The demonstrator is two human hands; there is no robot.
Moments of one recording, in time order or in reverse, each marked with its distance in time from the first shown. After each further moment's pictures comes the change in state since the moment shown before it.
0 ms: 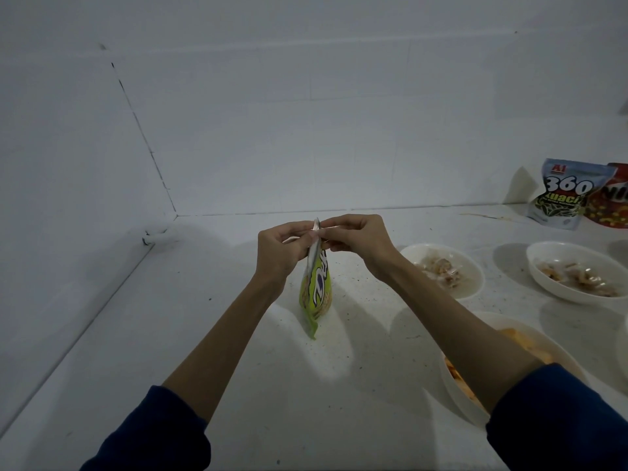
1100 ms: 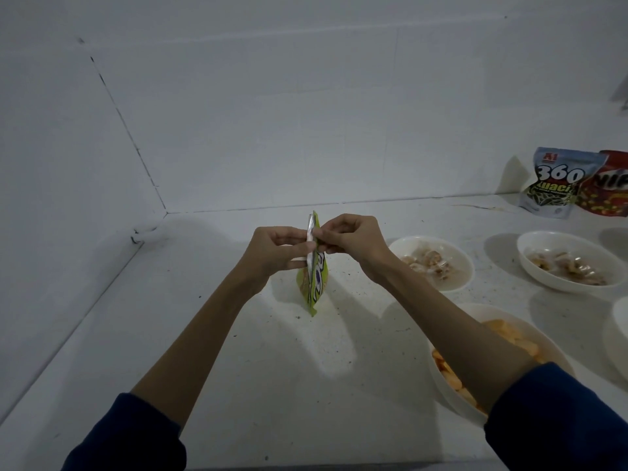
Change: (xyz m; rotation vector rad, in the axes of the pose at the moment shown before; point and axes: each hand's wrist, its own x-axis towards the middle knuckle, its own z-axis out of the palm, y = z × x) left_hand -0.003 0.010 -0.007 0.017 -0.334 -0.154; right_hand -0.003 0.013 -0.012 0.080 -0.003 0.033
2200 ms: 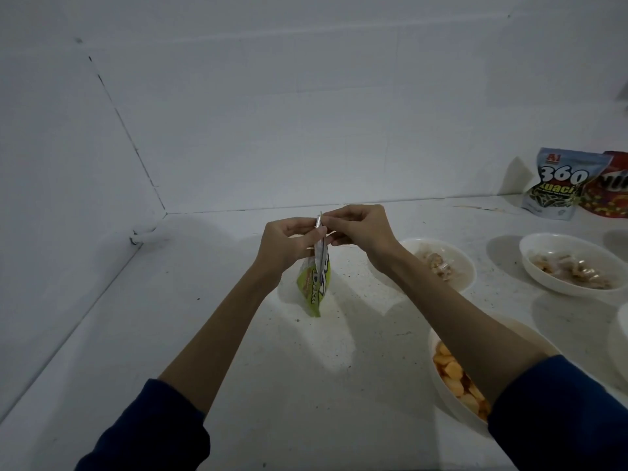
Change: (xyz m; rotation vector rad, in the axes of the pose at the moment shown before) left_hand 0.018 0.003 0.022 0.013 0.163 0.019; right_hand 0.011 -0.013 -0.009 -0.059 0.035 -0.040
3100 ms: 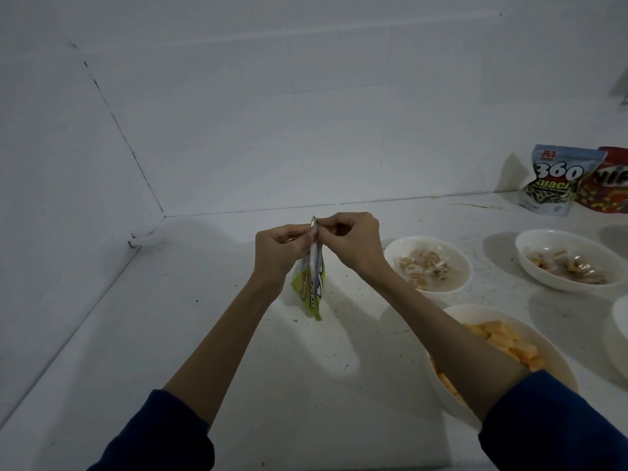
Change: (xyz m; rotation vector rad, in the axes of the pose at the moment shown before) left_hand -0.005 -0.011 0.006 -0.083 0.123 0.094; right_hand -0.012 0.012 0.014 -0.241 0.167 -0.248
